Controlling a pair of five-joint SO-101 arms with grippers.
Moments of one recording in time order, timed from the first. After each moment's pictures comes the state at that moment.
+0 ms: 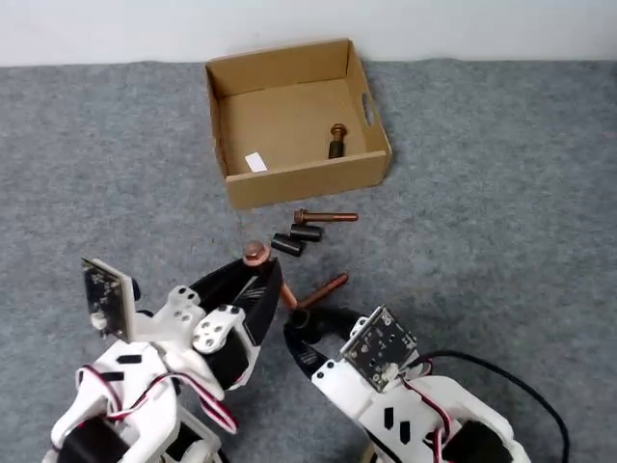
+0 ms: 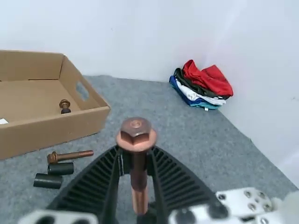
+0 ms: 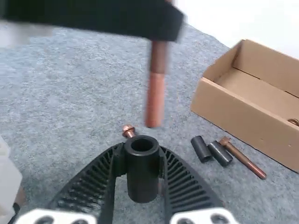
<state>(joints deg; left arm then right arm) 33.1 -91.5 55.1 62.2 34.2 -48.1 -103.2 67.8 66.3 5.1</state>
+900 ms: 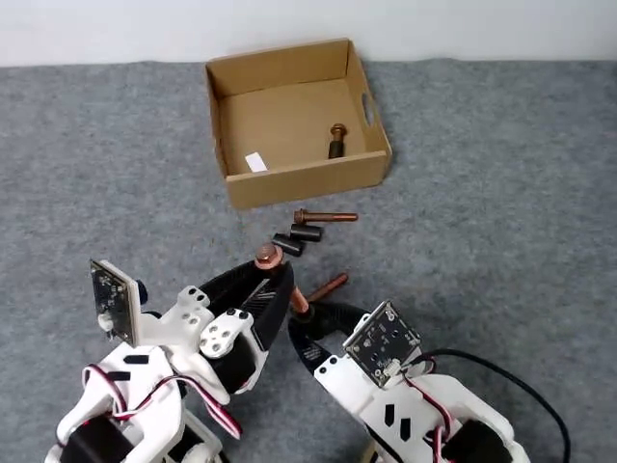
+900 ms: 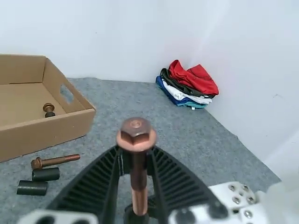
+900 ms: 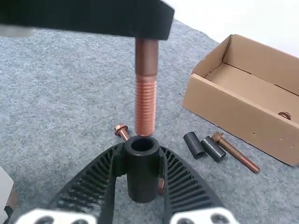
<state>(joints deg) 36.2 -91.6 56.8 59.0 34.2 -46.9 -103.1 67.8 66.3 5.2</state>
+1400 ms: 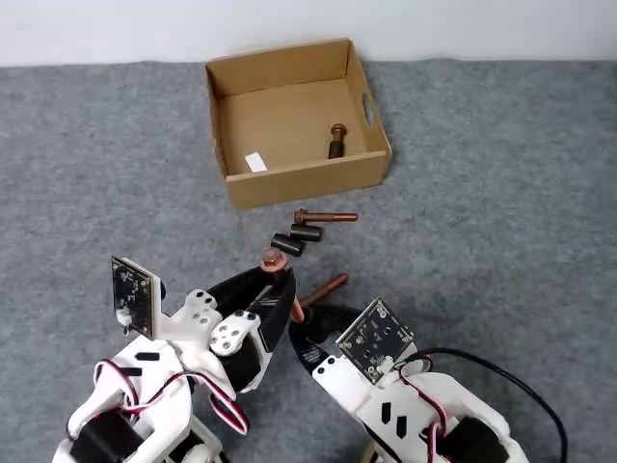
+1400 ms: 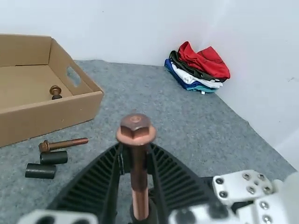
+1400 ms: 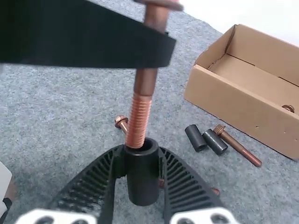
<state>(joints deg) 37.1 -92.1 61.7 59.7 33.8 -47.0 -102.9 68.4 66.4 5.3</state>
